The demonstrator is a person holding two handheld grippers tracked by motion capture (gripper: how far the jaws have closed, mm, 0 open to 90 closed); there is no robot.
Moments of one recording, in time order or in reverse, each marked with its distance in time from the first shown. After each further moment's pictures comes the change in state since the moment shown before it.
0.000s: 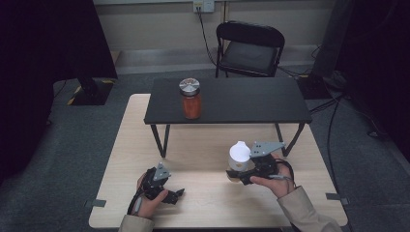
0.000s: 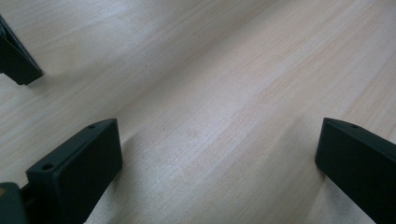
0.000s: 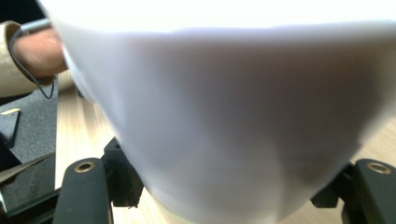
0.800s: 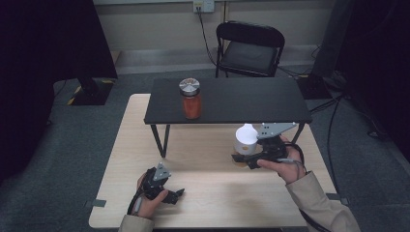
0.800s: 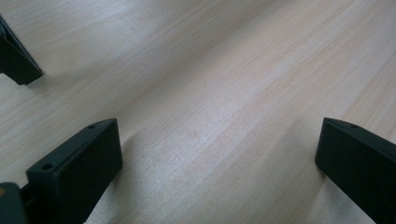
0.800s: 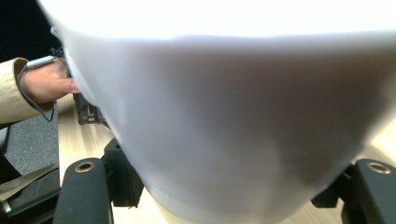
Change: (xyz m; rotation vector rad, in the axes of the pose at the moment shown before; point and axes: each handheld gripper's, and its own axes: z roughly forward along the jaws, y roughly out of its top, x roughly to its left) left arm 0.000 0.000 0.000 0.000 0.000 0.000; right arm -0.008 0.053 -0.031 0.013 -0.037 -0.007
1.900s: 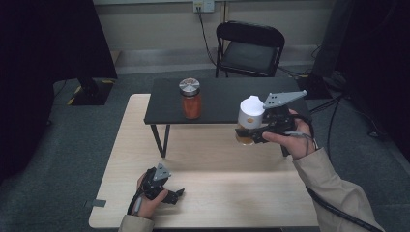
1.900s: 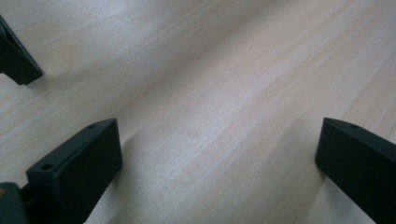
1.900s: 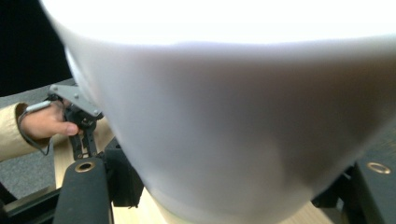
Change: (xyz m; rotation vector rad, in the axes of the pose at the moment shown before) left arm 0.000 0.000 0.000 0.000 0.000 0.000; right arm -0.012 0.068 -0.032 -0.011 -0.052 0.004
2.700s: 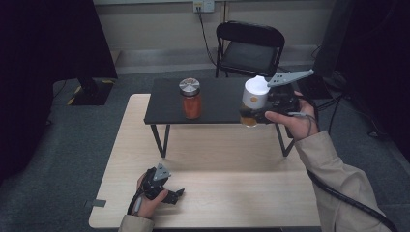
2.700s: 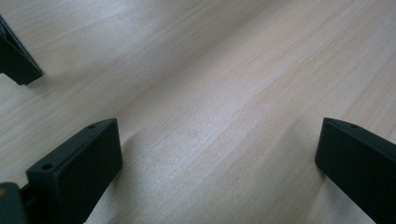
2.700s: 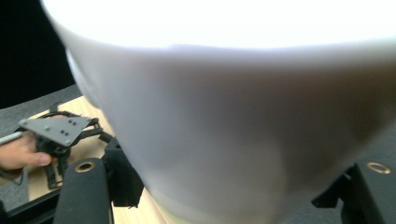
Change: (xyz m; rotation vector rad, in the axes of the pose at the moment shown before) left arm 0.000 0.000 0.000 0.000 0.000 0.000; right arm -0.015 0.030 -0.009 -0.020 -0.080 0.031
